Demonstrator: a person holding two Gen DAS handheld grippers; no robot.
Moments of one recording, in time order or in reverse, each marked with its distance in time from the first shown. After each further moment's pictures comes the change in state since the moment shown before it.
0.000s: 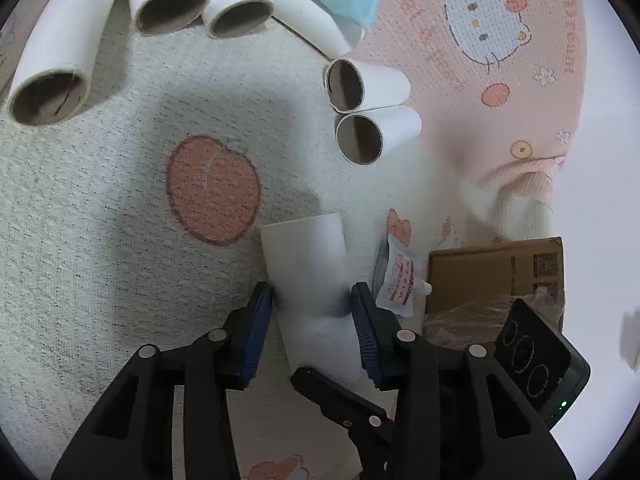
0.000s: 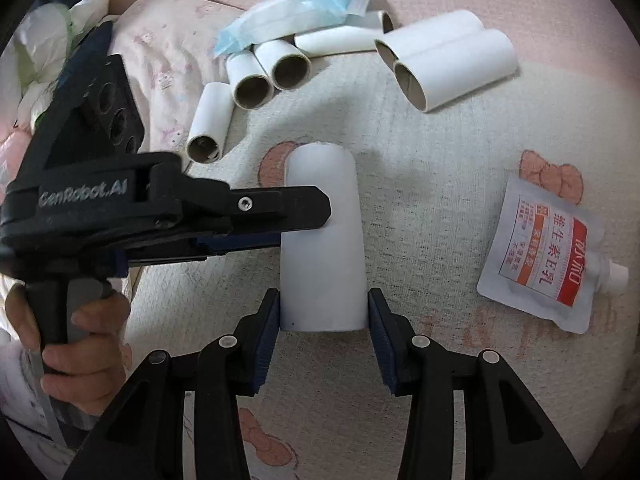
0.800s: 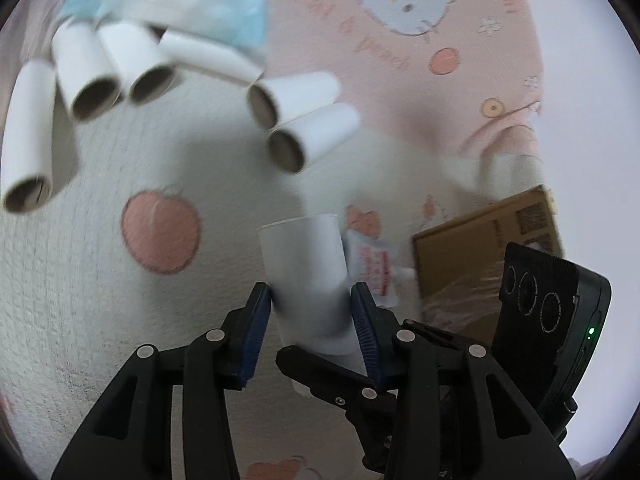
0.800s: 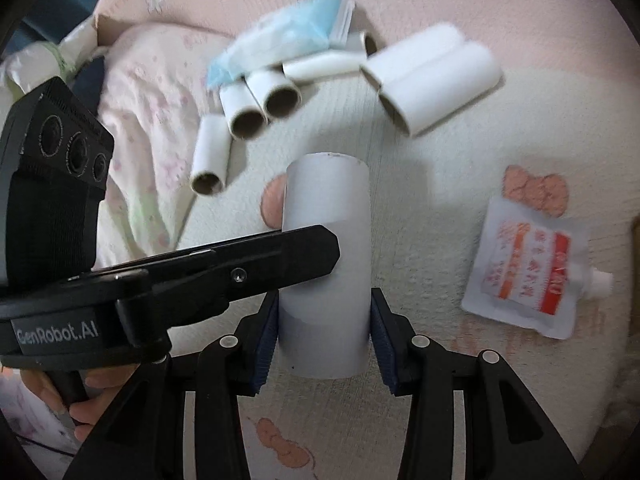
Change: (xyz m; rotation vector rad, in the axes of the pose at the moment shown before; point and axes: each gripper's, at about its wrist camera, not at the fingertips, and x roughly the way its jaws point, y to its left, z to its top) left arm -0.016 -0.058 -0.005 0.242 -0.047 0.040; right arm -0.026 -0.003 0.016 0.080 -0.042 0.031
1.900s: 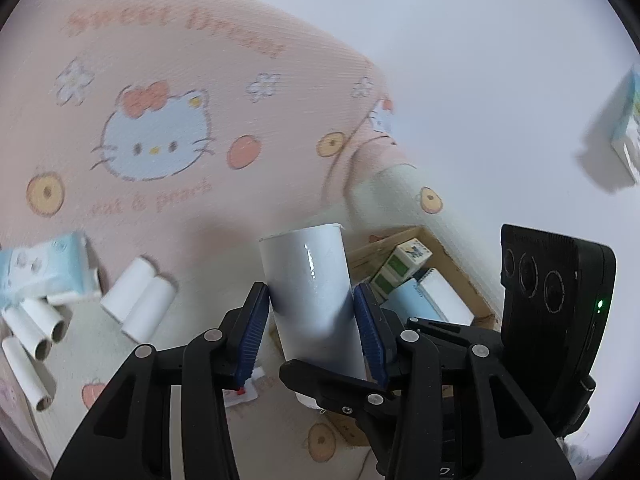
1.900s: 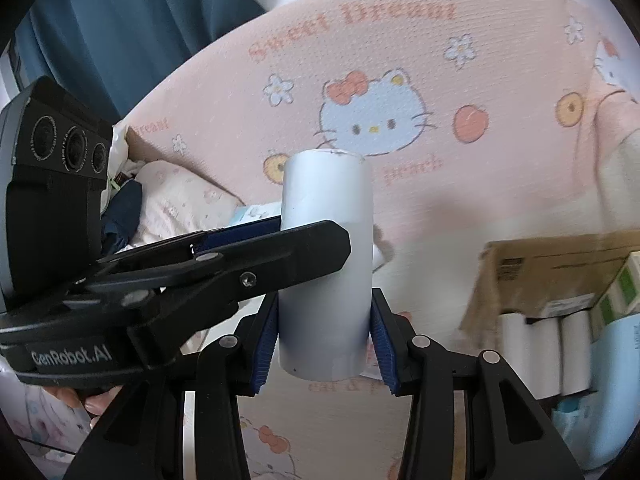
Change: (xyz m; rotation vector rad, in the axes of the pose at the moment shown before) left arm -0.066 -0.233 0.036 0.474 -0.182 -0.079; right arm -0.228 -0.002 0.034 -0.011 -0.360 -0.113
